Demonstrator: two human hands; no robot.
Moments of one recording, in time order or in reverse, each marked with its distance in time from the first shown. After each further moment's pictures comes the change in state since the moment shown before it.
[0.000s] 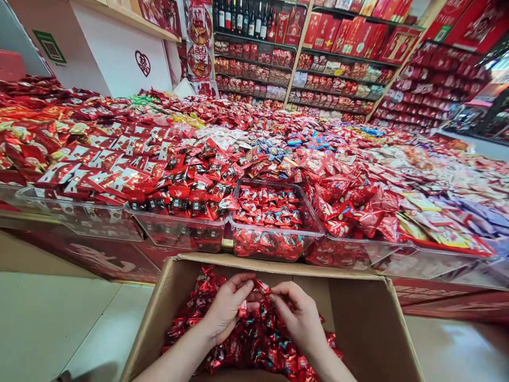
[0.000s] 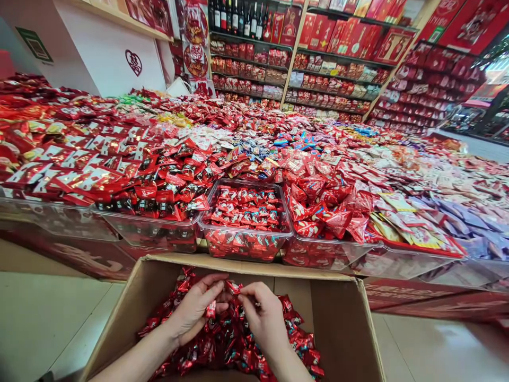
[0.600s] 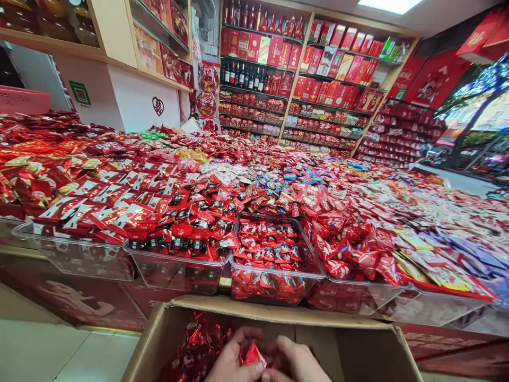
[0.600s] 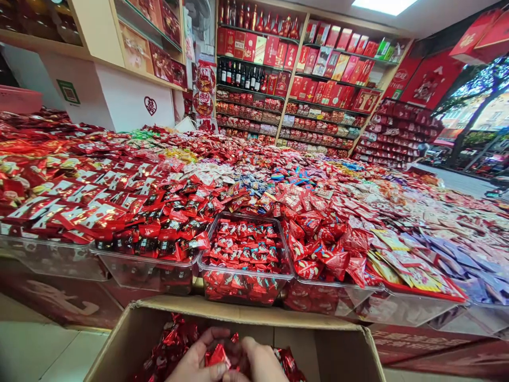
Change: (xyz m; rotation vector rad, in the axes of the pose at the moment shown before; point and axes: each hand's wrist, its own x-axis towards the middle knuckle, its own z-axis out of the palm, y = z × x) left_hand 0.014 -0.024 -0.015 -0.060 -0.235 0.106; right_hand 0.016 -0.005 -0.001 -0.238 -0.340 0.165
